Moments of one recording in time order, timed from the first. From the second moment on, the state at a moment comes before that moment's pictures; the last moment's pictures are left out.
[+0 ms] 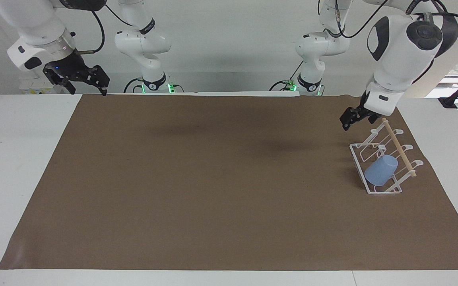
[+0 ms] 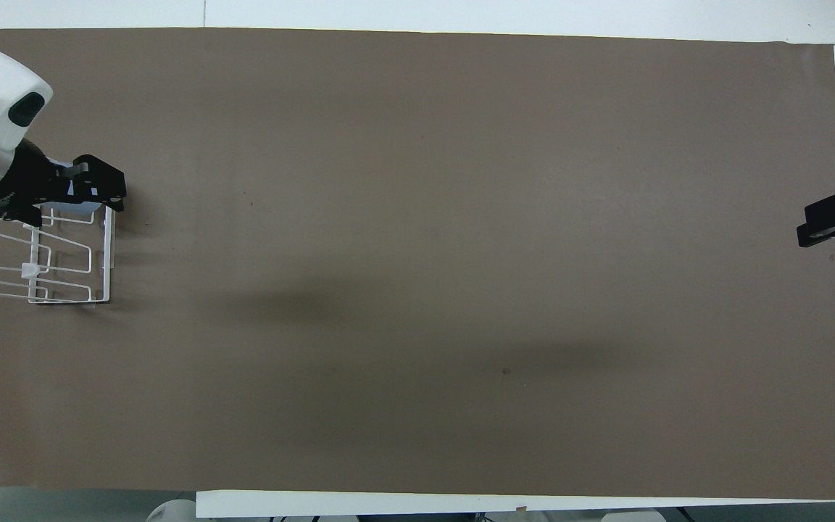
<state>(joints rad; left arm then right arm) -0.04 0.02 -0.24 -1.61 0.04 1.53 -0.31 0.05 -0.03 -0.10 -1.51 -0.03 1.34 0.00</state>
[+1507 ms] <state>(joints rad) 0.02 0.06 -0.20 -1.50 0.03 1.41 -0.14 0.05 -0.03 -0.10 -1.51 -0.03 1.33 0.00</state>
